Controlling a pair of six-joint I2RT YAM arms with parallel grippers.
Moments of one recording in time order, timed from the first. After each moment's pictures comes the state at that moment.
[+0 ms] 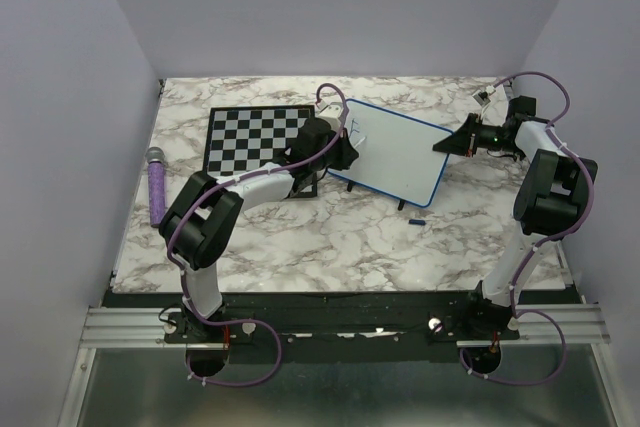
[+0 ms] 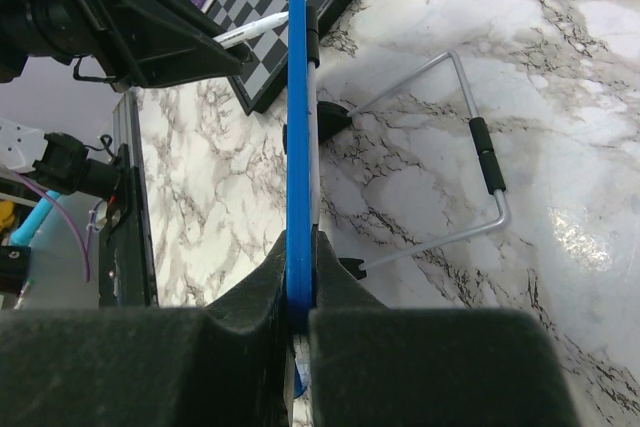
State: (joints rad) left arm -0.64 1.83 1.15 0.31 0.13 -0.42; right arm -0.28 1.98 1.45 -0.71 -1.37 -0.54
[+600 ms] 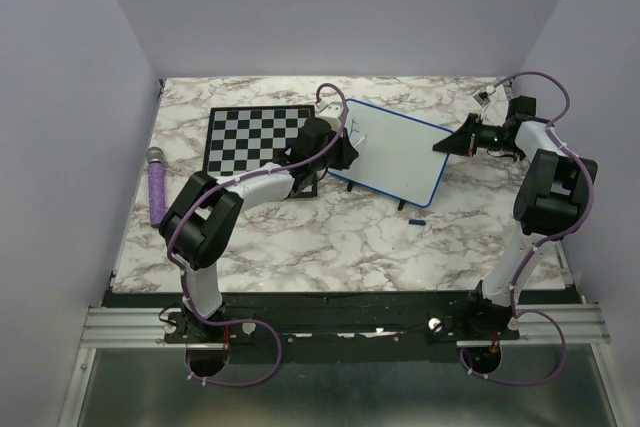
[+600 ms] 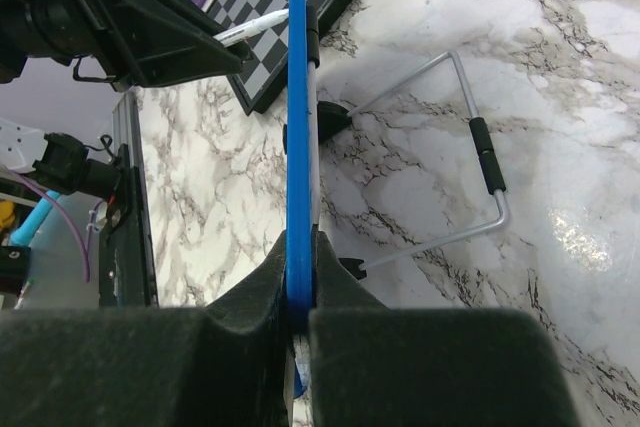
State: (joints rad) left arm -0.64 1.83 1.15 0.31 0.11 -0.42; right arm -0.28 1.98 1.45 -0.71 -1.37 -0.54
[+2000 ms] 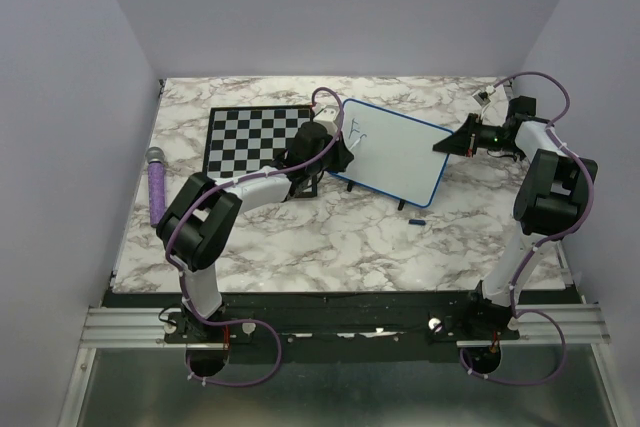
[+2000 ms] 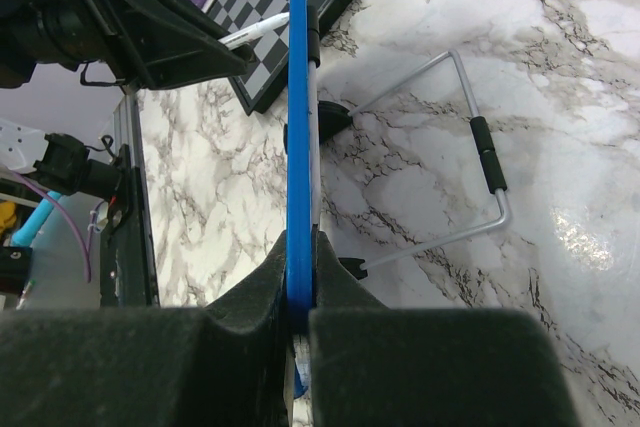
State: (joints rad) left arm -0.63 1.82 1.09 0.34 0.10 -0.43; right arm -0.28 1.98 1.45 -0.71 -1.37 -0.54
